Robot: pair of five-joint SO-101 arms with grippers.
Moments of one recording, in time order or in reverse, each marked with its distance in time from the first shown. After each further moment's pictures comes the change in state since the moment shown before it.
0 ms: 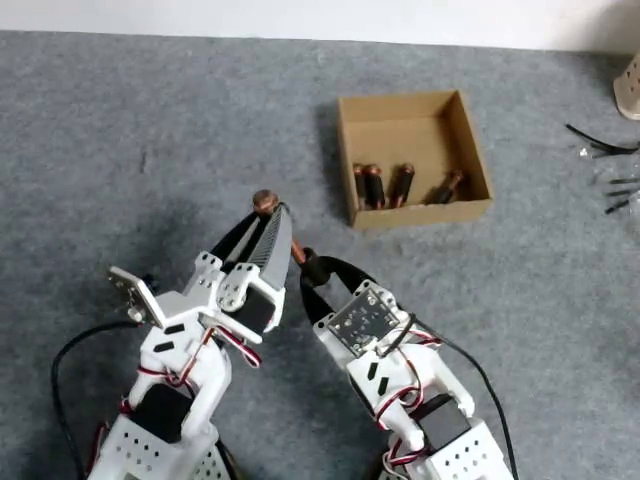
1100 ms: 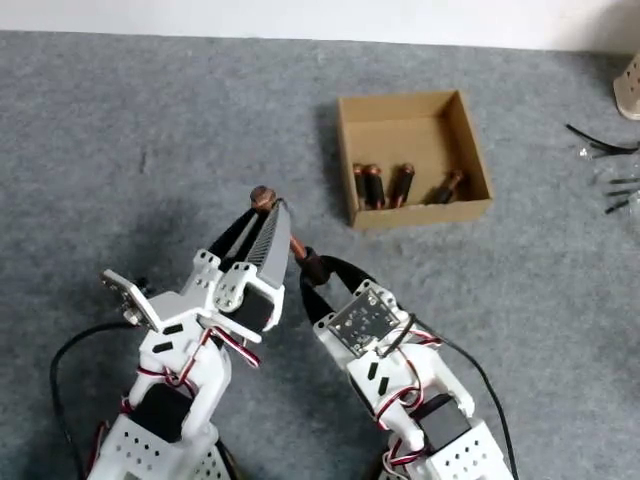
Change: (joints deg) left arm 0.3 0.9 0.4 -3.8 0.7; right arm 0.0 0.0 0.0 0.0 0.0
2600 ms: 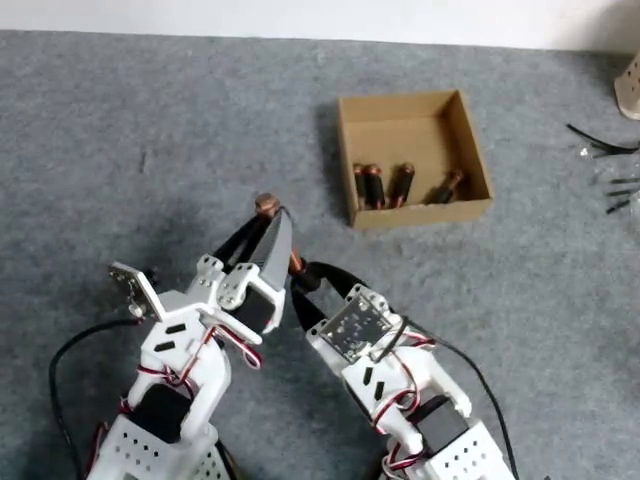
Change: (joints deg) left arm 0.6 0.2 0.0 6.4 2.6; right arm -2.7 0.1 0.0 0.0 0.1
